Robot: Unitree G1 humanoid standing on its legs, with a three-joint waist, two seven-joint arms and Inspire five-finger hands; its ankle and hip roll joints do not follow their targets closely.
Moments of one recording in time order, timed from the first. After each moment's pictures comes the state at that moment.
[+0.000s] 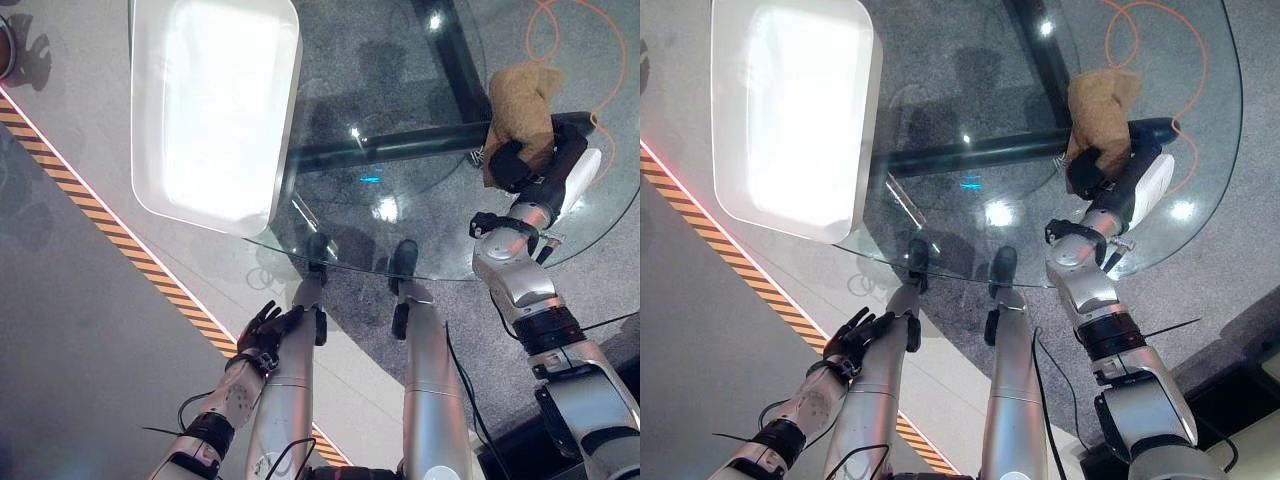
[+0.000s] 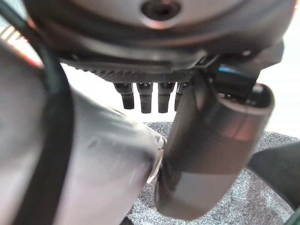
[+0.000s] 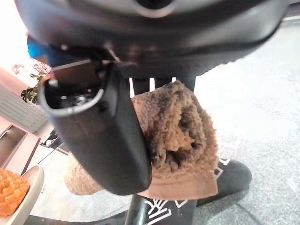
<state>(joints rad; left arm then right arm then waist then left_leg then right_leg) -0.27 0.26 -0.34 0.75 -1.03 -0.04 0.17 -0.72 -0.55 0.28 0.36 0.29 0.14 -0.98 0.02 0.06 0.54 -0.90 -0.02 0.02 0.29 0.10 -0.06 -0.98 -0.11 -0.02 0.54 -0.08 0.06</state>
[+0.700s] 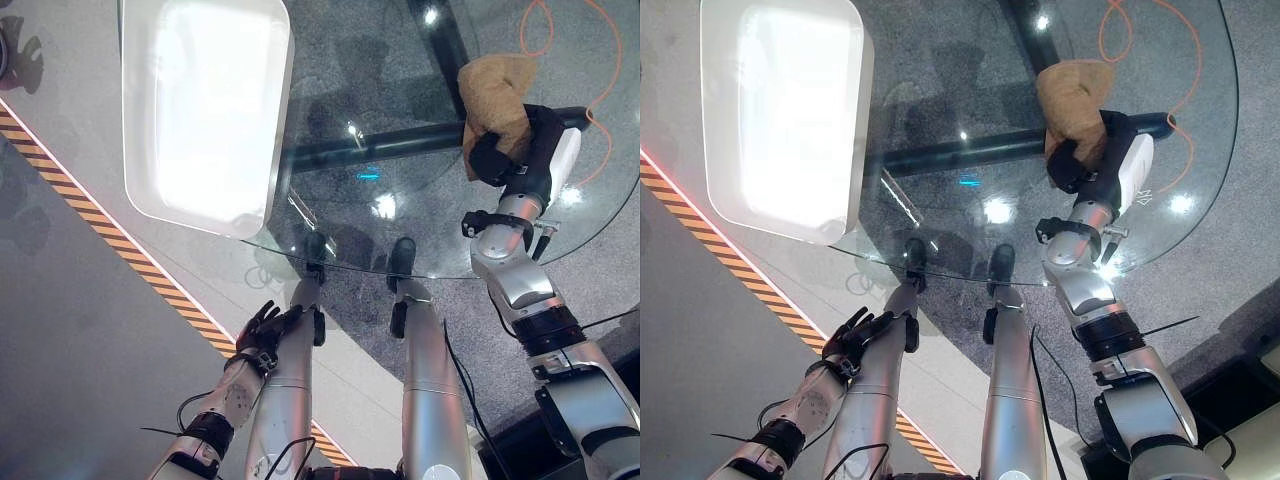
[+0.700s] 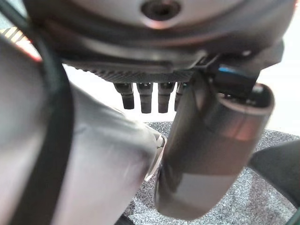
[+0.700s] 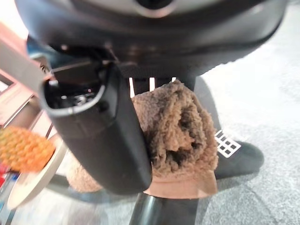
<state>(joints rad) -0.27 0.26 -0.33 0.75 -1.03 -0.04 0.17 -0.74 -0.54 0.30 0.28 0.15 0.21 -0.78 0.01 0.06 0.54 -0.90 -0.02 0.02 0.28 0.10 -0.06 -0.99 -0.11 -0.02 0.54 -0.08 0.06</state>
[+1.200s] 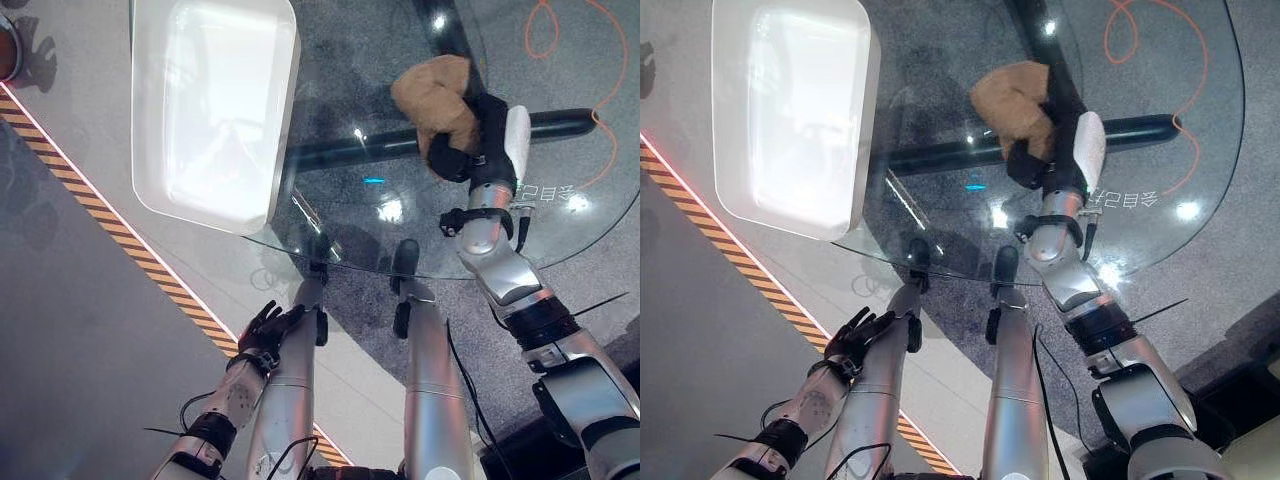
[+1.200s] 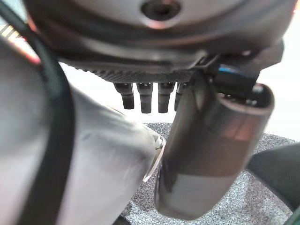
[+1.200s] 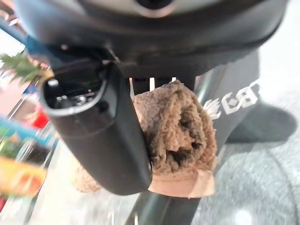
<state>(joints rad) -0.27 0.25 -0.33 0.75 -1.02 -0.04 0.17 -0.80 -0.54 0.44 0.26 0.07 0.25 -0.61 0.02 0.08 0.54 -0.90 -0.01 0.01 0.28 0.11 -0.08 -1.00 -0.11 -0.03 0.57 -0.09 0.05</state>
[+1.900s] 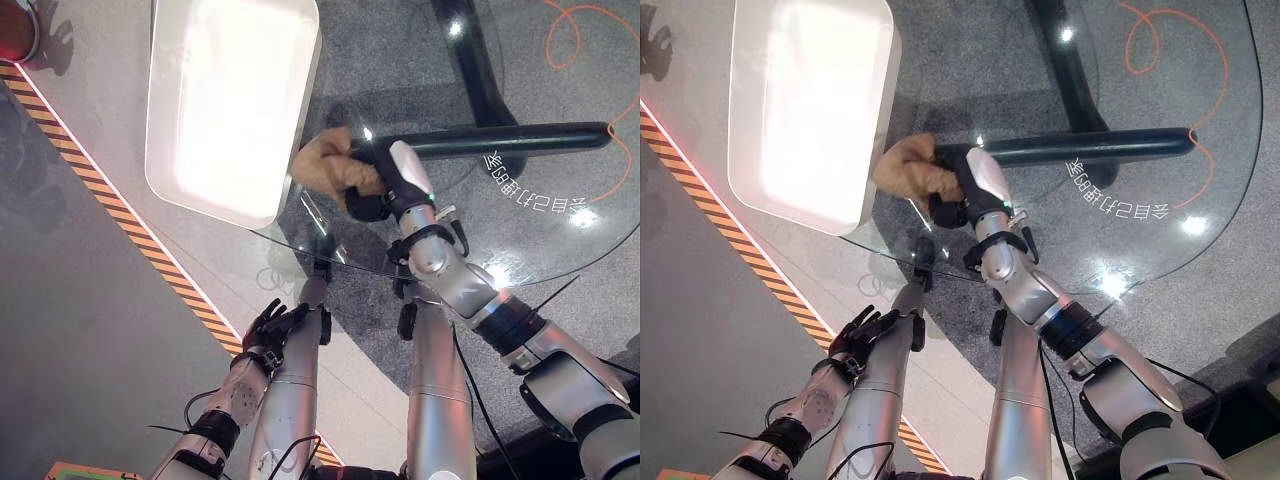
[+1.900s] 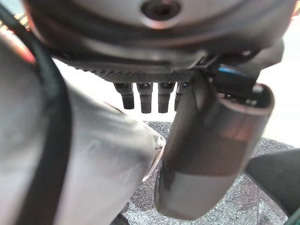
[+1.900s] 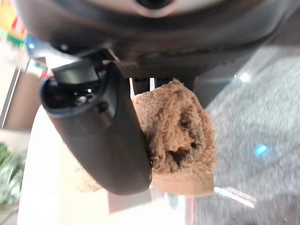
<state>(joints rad) -0.28 0.24 -0.34 0.75 -1.02 -0.03 0.16 -0.85 -0.50 0.72 0.22 0.04 0.27 -0.31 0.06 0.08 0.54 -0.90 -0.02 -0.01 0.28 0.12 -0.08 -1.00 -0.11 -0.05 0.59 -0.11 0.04</state>
